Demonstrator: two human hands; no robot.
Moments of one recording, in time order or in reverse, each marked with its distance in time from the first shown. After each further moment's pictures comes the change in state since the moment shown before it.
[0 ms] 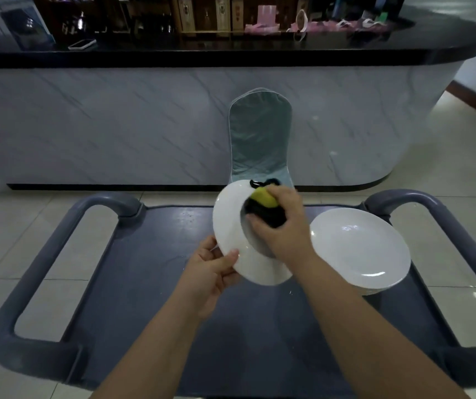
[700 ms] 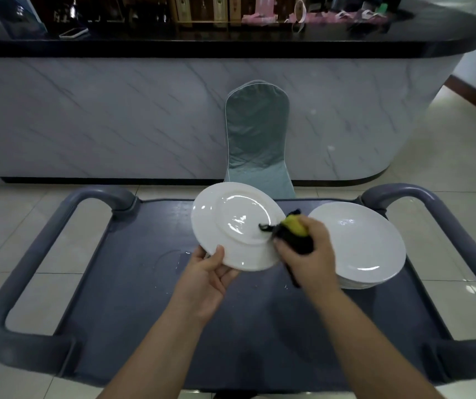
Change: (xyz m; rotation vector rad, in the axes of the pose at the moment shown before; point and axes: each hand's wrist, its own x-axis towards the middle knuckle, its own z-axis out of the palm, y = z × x) left_hand 0.001 -0.021 0.001 -0.356 0.088 -0.103; right_hand -0.056 0.047 -0.031 0.014 0.134 0.149
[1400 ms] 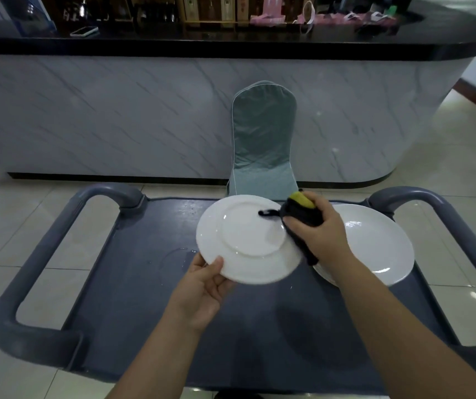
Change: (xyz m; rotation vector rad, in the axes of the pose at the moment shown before) left_hand -0.008 0.006 -0.024 -0.011 -0.013 -0.021; right_hand 0.047 -0.013 -0.005 0.001 -0.117 0.166
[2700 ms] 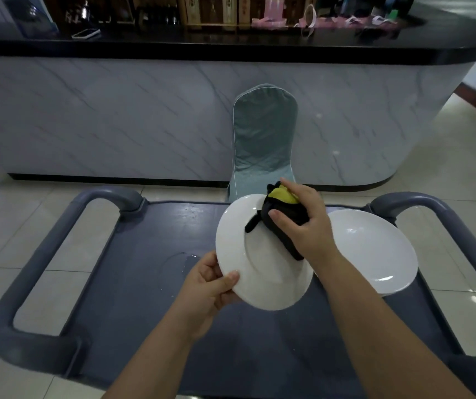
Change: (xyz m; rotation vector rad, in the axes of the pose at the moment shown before) left_hand 0.001 0.002 -0.004 0.425 -0.175 0.075; right_hand 0.009 -0.024 0.020 -0.160 -0.038 -0.423
